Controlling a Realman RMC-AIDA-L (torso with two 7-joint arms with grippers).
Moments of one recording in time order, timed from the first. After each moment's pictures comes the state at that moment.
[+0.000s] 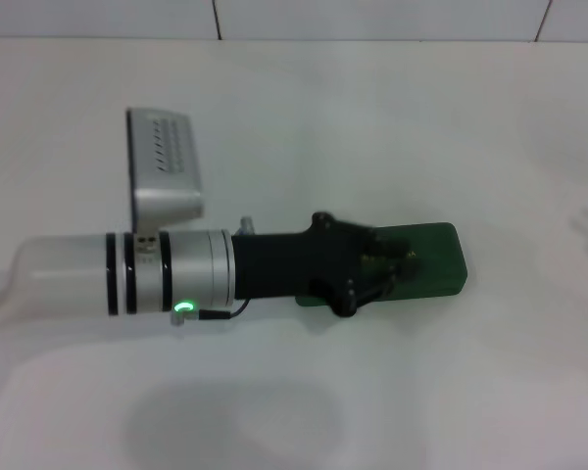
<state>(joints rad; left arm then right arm) -0.63 -2.10 1.62 0.38 1.16 1.26 -1.09 0.21 1.98 -0.39 -0.63 -1.59 -1.81 1.26</state>
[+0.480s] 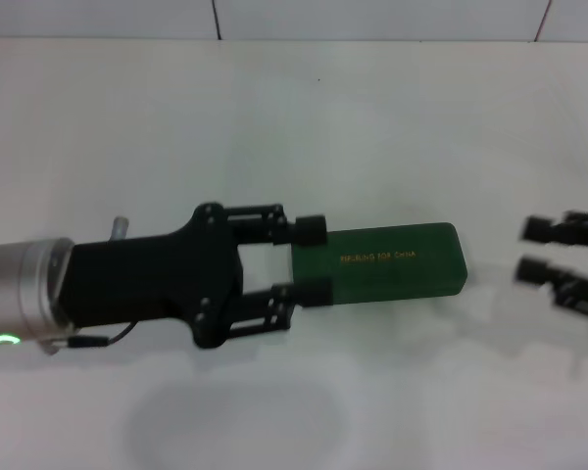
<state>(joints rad) -0.43 -1.99 1.42 0.54 1.18 1.77 -1.14 0.34 2.02 -0.63 -0.64 -1.80 -1.89 1.19</state>
